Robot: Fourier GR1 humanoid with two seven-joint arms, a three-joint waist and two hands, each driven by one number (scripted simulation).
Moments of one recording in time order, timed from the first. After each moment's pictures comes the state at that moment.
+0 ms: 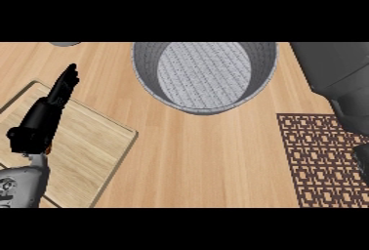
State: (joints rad) left arm -0.22 0.26 0.10 -1.56 -0.16 -0.12 -0.01; right arm -1.61 -0.26 -0.03 -0.48 0.81 0.48 0.15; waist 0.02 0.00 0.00
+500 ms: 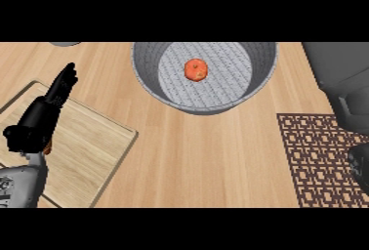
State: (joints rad) left arm -0.23 0.27 0.11 -1.56 -0.15 -0.13 0.00; right arm -1.60 -0.25 -0.20 -0.48 0.67 0.39 0.16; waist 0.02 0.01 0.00
